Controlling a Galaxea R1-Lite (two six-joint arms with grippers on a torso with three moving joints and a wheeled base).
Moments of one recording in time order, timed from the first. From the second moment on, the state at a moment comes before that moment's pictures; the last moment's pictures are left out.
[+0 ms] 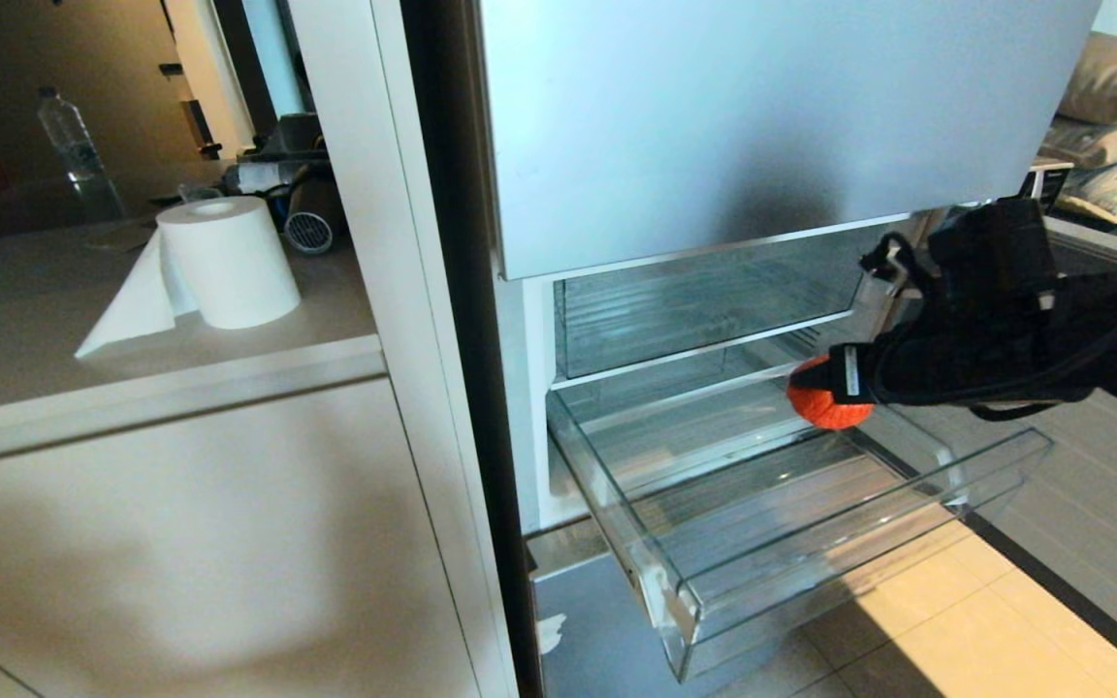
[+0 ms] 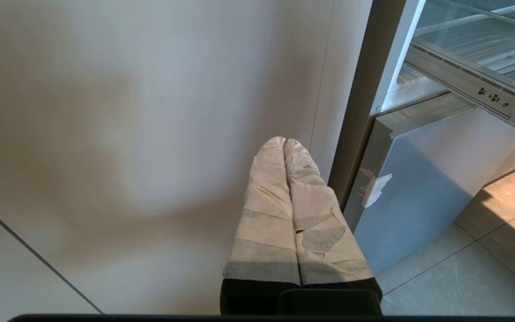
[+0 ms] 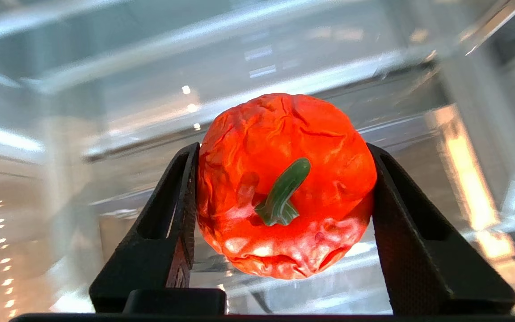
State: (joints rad) left arm 0.00 0.00 0.00 -0.01 0.00 0.00; right arm 0.25 1.75 -1.27 0.07 -0.04 0.14
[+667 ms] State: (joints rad) left arm 0.00 0.00 0.00 -0.01 0.00 0.00; right arm 0.26 0.93 -0.75 0.07 -0.09 0.14
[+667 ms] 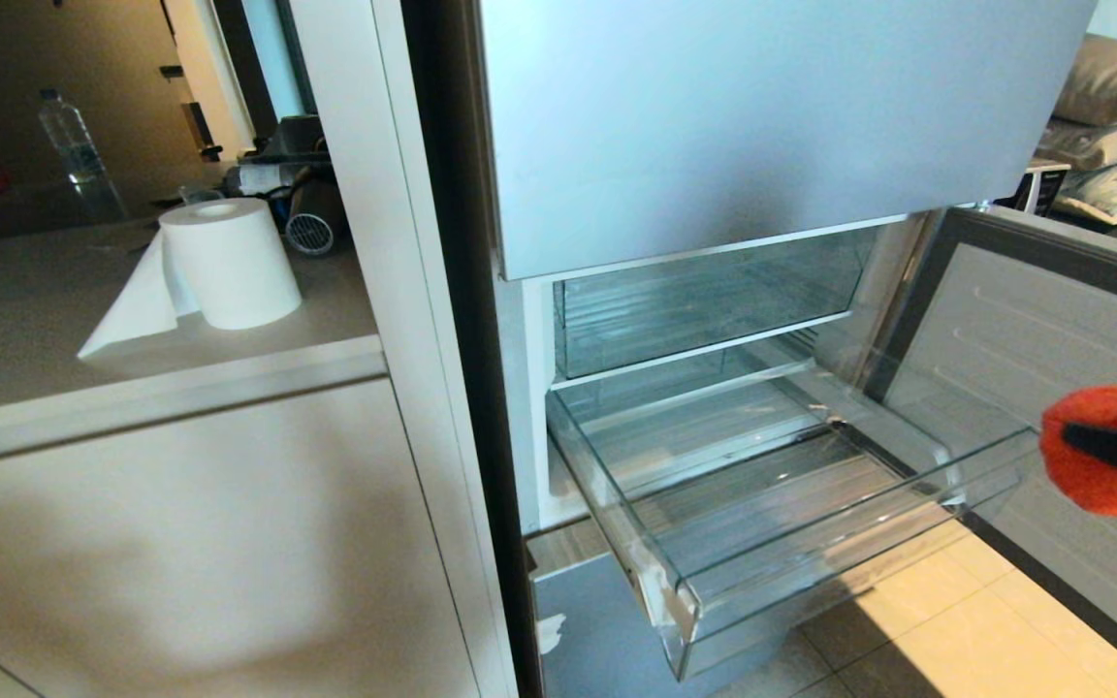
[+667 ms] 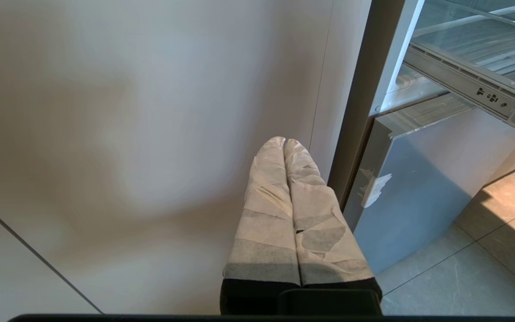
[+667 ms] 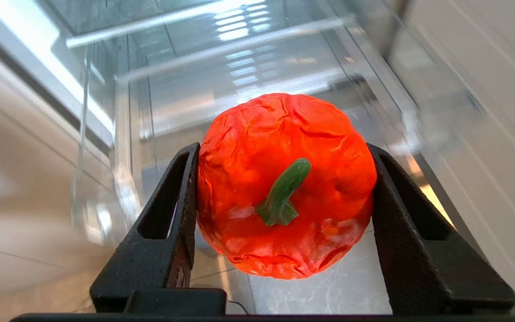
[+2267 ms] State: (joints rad) left arm 0.00 0.00 0.00 -0.01 0.00 0.00; right arm -0.80 0.87 -0.94 -0.27 -0.17 0.33
